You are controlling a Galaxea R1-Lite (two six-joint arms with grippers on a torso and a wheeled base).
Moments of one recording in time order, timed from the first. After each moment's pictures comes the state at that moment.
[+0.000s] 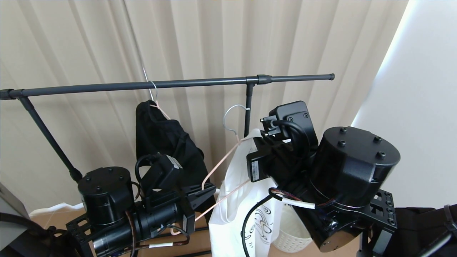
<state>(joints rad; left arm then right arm) -0.57 1.84 -0.32 -1.34 -0.33 0.10 0.97 1.83 -0.83 -1.00 -0.70 -0.08</state>
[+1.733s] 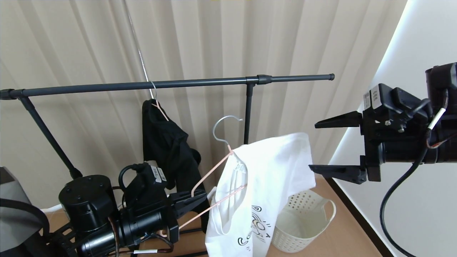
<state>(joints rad) -0.47 1.90 -0.20 -1.56 -0.52 0.19 0.29 1.50 -1.06 0.11 0.59 -0.72</state>
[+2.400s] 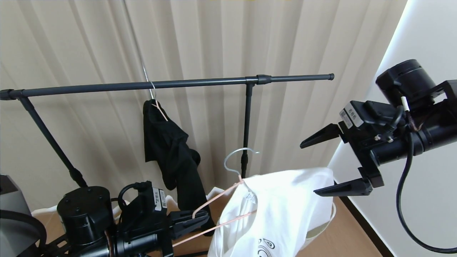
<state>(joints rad) -0.49 1.90 -0.12 -1.56 -0.62 0.31 0.30 1.69 -1.40 0.69 0.71 -1.07</state>
